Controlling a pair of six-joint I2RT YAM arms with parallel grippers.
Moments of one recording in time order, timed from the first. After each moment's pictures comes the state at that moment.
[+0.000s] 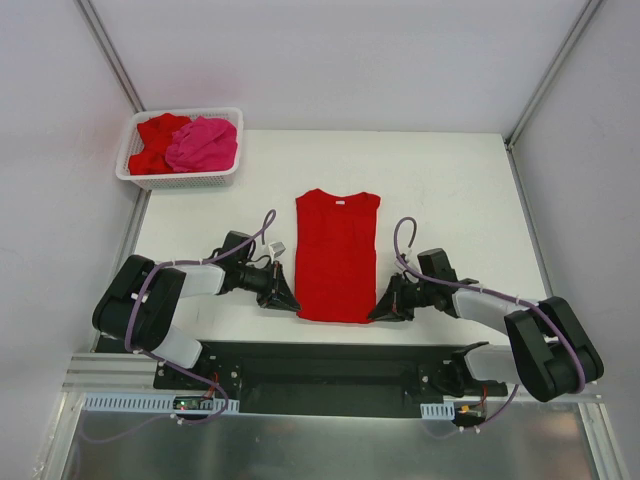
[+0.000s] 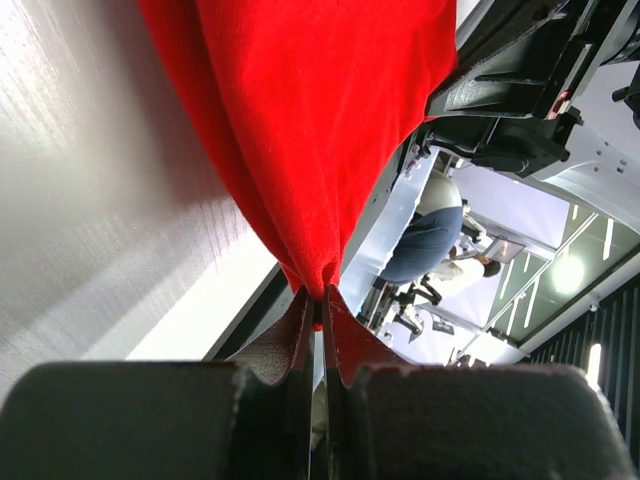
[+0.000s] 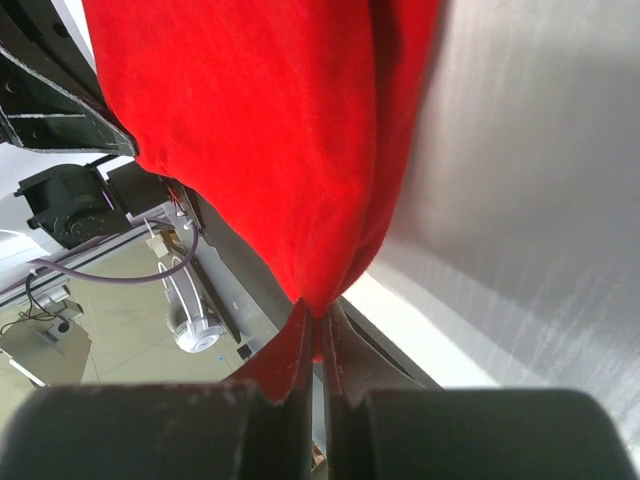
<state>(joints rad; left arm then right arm) -0.35 1.51 0.46 0.03 1.03 -0.74 0.39 1.28 0.34 -0.07 -0.80 0.77</state>
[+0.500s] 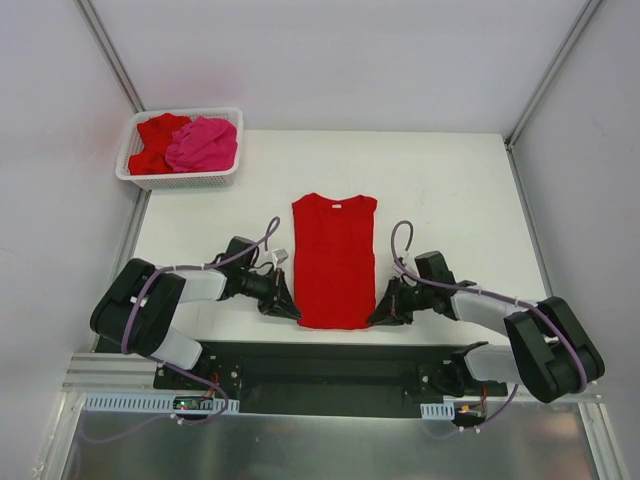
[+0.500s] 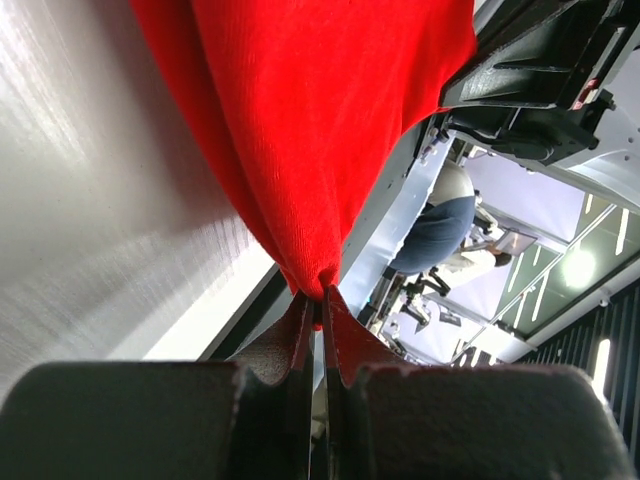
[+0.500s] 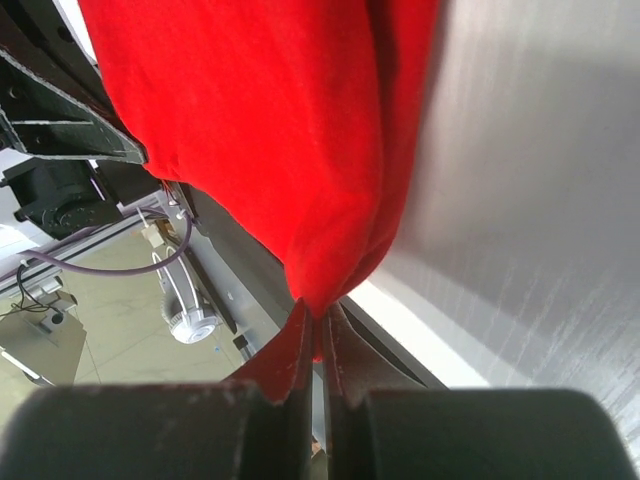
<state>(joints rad) -0.40 1.49 0.43 0.03 1.01 -0.75 0.43 1.28 0.33 -0.06 -0.80 0.78</state>
